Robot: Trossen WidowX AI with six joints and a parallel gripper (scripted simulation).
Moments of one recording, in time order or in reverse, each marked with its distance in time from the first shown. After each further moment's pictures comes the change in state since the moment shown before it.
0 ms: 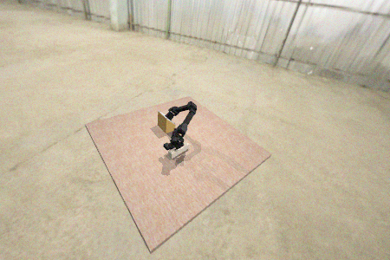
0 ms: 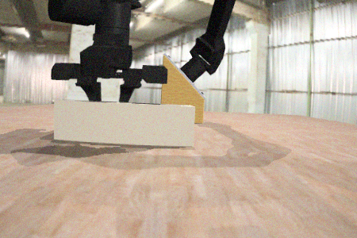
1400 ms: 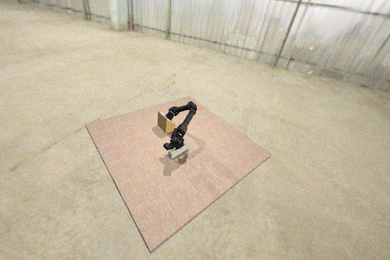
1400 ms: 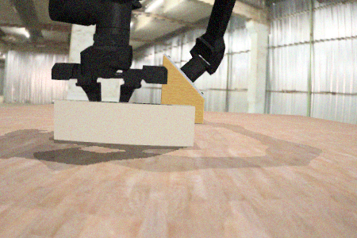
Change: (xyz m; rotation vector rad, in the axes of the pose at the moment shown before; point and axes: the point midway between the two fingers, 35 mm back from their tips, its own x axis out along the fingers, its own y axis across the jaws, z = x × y) arm 0.002 0.000 -0.001 0.002 -0.001 -0.001
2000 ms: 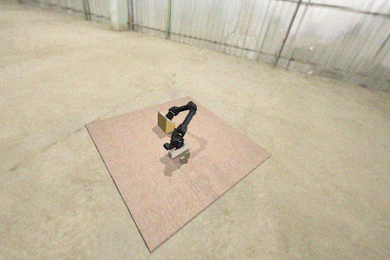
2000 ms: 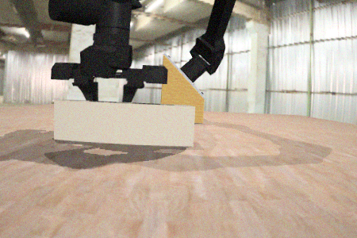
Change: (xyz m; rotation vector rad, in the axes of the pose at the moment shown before) arm 0.000 0.000 0.000 0.001 0.001 0.001
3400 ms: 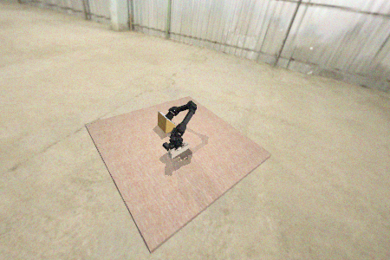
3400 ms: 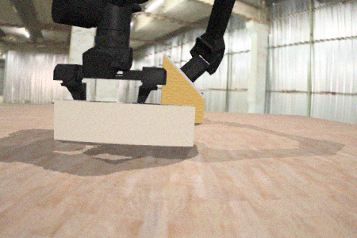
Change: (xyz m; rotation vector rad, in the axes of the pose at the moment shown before) arm 0.002 -0.001 -0.010 -0.007 -0.015 -0.003
